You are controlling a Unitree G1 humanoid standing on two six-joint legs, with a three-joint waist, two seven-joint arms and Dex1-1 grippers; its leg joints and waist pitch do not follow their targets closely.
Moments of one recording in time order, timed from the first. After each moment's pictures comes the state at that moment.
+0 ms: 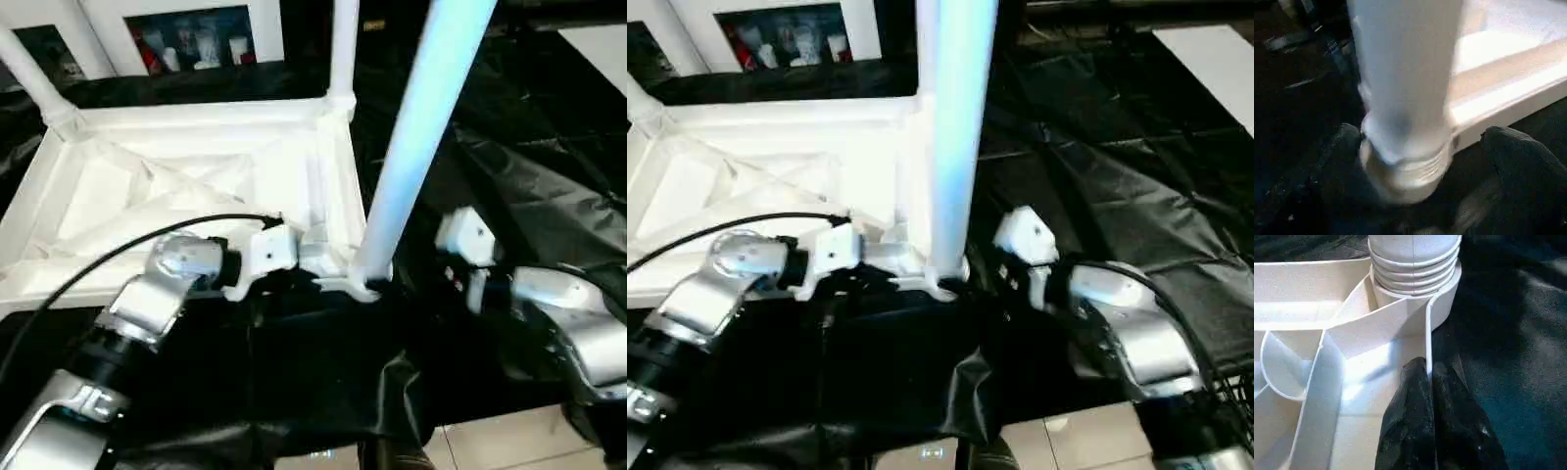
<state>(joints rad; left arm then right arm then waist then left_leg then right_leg) -0.56 0.48 -0.32 0.27 -0.02 0.10 -1.20 -0.28 -0.58 0.16 -0.05 0.28 0.27 0.97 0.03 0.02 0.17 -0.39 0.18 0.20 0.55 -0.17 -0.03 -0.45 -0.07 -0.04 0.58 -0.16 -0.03</state>
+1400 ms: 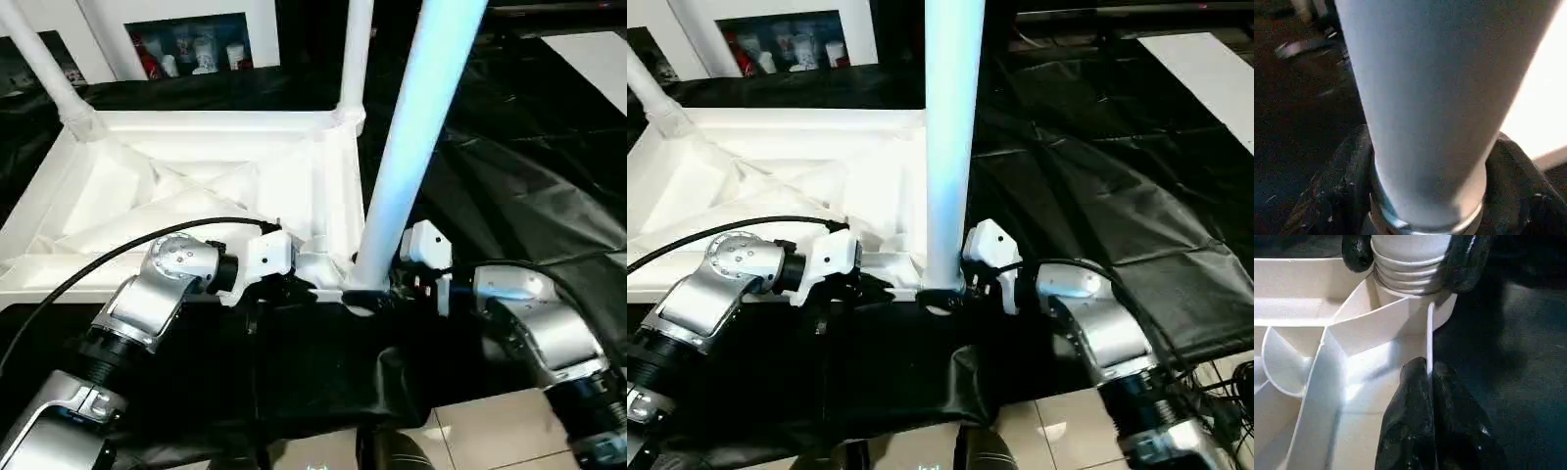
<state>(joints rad) -0.56 0.46 -0.32 0.31 -0.02 0.11 -1.20 -0.39 -0.41 0.20 0.15 0.23 0.23 0.95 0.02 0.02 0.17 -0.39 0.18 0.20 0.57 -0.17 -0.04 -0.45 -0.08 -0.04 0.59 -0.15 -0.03</state>
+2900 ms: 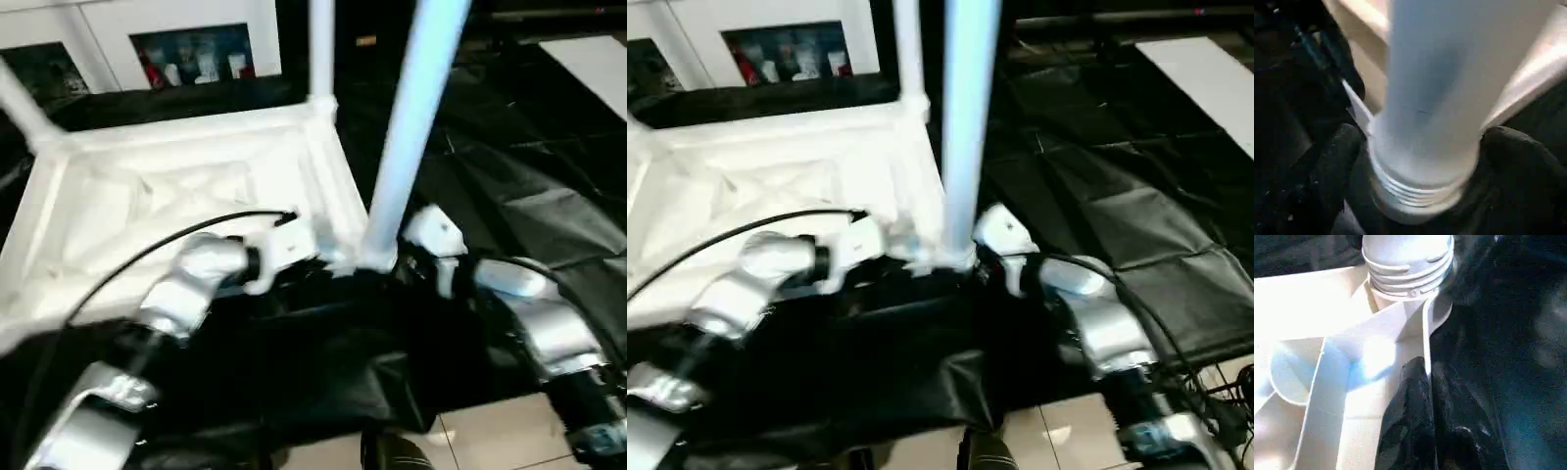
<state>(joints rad) -0.59 0.39 -0.32 0.38 0.05 0.06 -1.11 -0.42 -0.48 0.20 0.20 0.14 0.12 0.89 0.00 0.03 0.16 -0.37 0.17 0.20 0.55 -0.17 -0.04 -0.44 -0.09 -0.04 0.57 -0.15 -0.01</state>
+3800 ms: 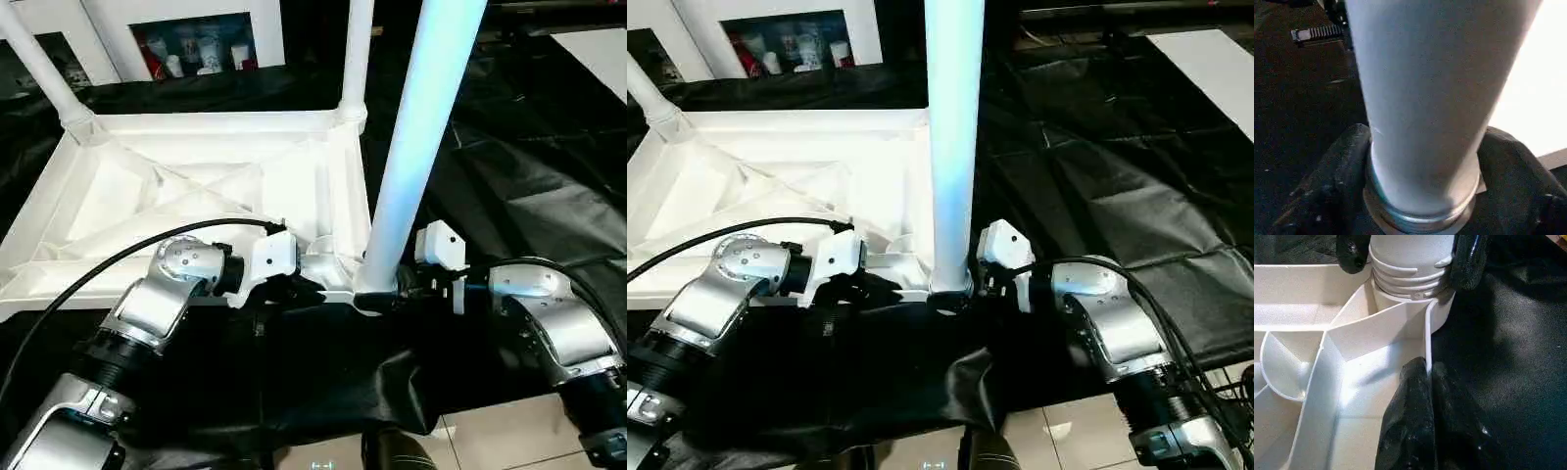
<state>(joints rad) -0.55 0.44 -0.31 0.30 -0.03 0.09 -1.25 -0.41 -0.51 0.21 0.16 0.23 0.15 1.10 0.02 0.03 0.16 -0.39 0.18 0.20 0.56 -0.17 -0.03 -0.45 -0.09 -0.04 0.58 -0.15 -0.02</state>
